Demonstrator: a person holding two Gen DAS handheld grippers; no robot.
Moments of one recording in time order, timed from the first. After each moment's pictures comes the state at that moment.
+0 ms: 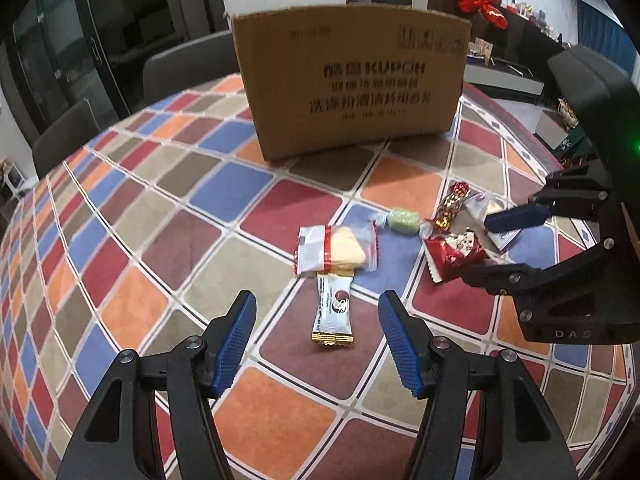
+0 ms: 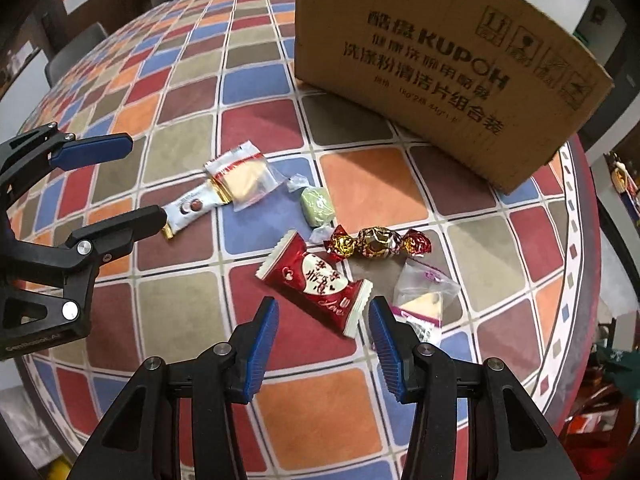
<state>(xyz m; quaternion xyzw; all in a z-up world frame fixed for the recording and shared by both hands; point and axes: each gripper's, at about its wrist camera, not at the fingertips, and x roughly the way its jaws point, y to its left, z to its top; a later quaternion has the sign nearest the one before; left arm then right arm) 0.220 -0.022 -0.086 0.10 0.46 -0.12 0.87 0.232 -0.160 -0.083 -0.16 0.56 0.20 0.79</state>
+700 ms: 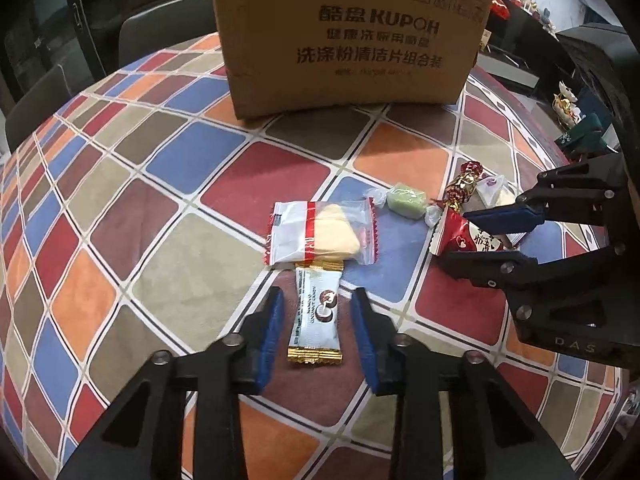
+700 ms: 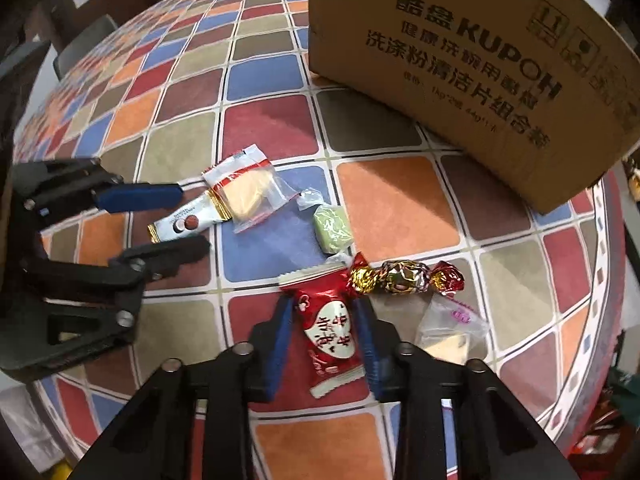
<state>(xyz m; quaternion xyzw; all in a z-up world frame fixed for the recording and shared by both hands) 0.248 -0.028 -0.119 0.07 0.51 -0.15 0.84 0.256 -0.146 -0.098 -0.14 0.57 0.22 0.78</state>
